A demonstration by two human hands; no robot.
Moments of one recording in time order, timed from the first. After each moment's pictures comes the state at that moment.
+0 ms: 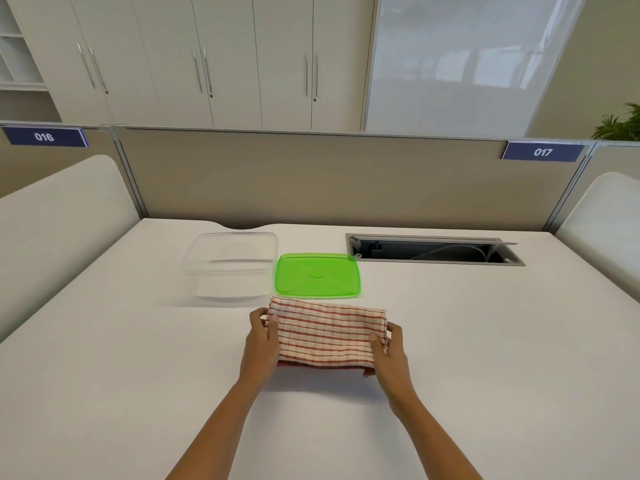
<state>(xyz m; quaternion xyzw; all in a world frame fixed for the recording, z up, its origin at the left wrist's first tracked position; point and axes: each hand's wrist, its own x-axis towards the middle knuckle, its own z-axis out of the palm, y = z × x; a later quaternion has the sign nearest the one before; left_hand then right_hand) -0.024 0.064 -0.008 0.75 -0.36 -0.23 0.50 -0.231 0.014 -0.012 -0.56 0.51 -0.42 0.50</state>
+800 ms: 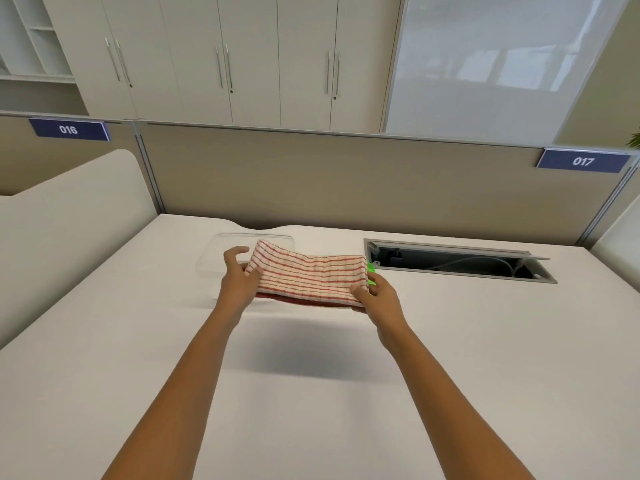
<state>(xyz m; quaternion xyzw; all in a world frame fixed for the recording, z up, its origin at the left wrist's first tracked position) 0.064 0.019 0.070 0.72 -0.33 -0.23 0.56 -0.162 -0.056 0.060 -0.58 0.46 -0.39 0.55</state>
